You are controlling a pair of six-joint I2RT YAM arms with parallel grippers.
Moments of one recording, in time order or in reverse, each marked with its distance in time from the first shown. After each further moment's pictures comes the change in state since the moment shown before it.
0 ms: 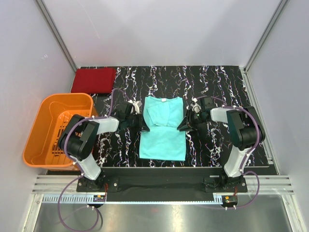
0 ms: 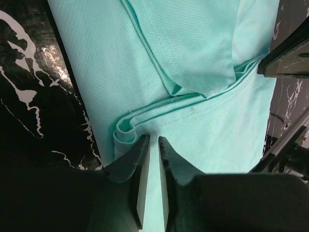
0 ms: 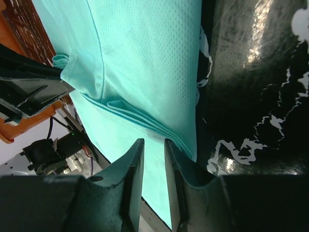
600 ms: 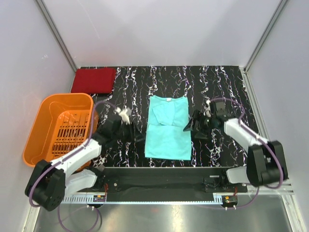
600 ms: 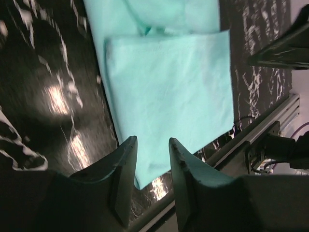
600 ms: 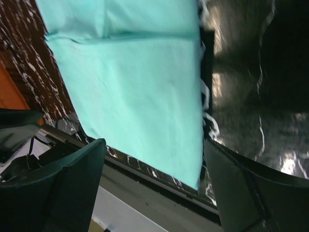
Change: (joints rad) left arm -0.058 -0.616 -0.233 -0.151 -0.121 -0.086; right arm -0.009 -0.460 -0.128 -0.262 0.249 0.037
